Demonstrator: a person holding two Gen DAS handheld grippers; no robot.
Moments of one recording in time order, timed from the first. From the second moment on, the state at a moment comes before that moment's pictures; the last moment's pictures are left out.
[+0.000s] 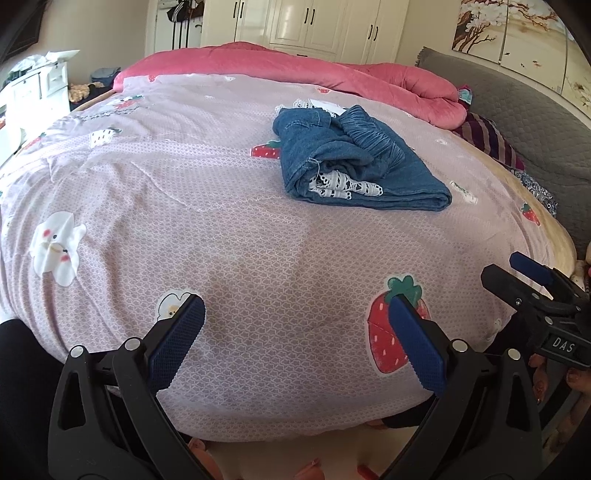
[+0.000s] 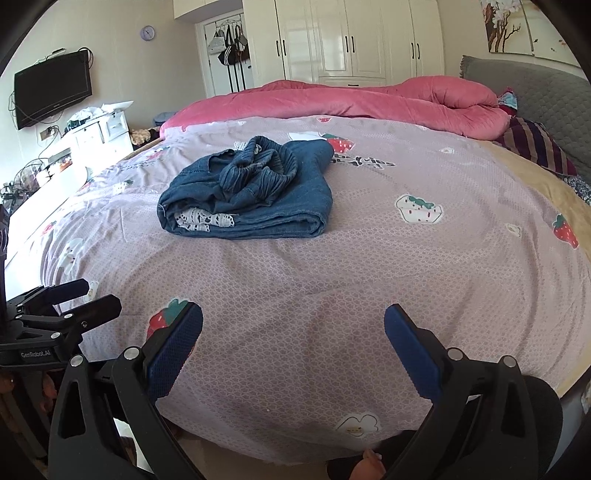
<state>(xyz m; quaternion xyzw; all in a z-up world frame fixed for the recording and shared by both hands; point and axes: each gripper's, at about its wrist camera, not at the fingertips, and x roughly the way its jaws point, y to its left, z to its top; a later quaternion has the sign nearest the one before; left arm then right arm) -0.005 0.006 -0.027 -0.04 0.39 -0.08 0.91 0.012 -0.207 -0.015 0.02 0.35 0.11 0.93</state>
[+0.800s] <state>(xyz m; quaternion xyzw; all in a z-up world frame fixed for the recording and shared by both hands) -0.006 0.002 -0.026 -0.04 0.38 -0.08 0.92 0.016 -0.206 -0.024 0.01 0.36 0.11 0.93</state>
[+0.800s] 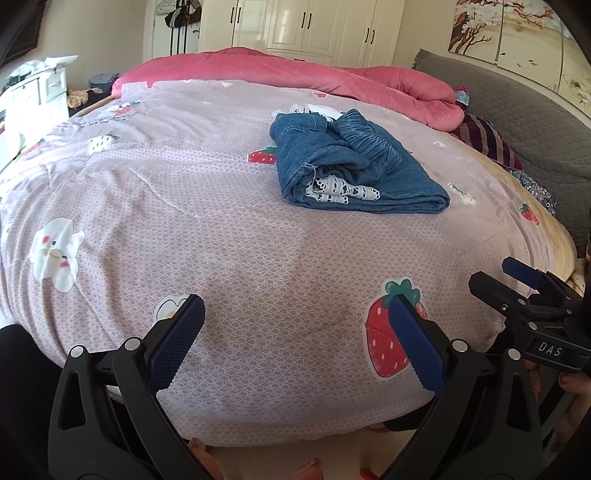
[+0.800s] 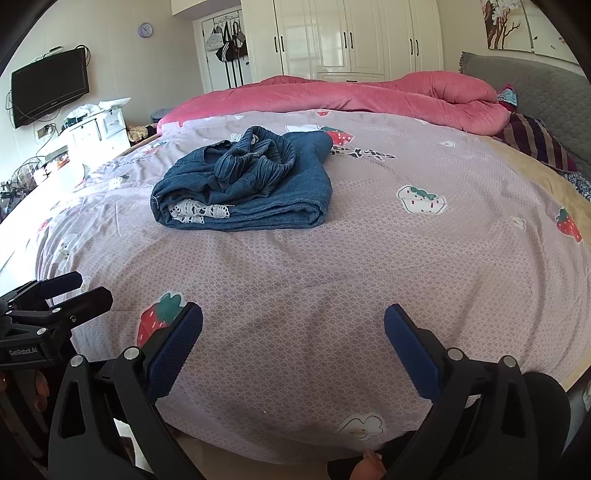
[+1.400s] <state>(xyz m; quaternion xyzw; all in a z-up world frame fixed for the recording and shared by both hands) -0.009 -0.001 -0.018 -0.04 0.38 -0.08 0.92 0.015 -0.206 -0.023 0.01 0.36 0.10 0.93</state>
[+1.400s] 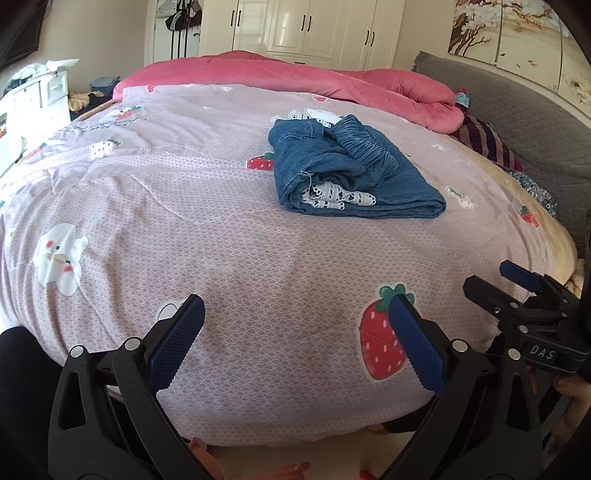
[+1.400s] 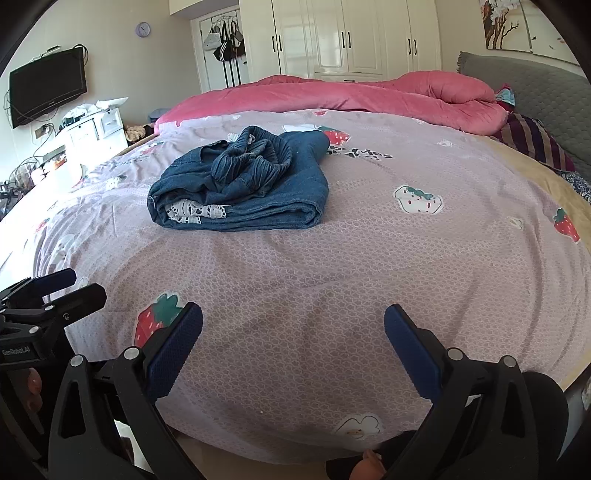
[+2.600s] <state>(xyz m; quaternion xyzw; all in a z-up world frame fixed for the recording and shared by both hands) -0.011 -0.003 -0.017 -0.02 0.38 -0.06 0.92 0.013 -0.206 -0.022 0.01 0.36 0.09 0.93</state>
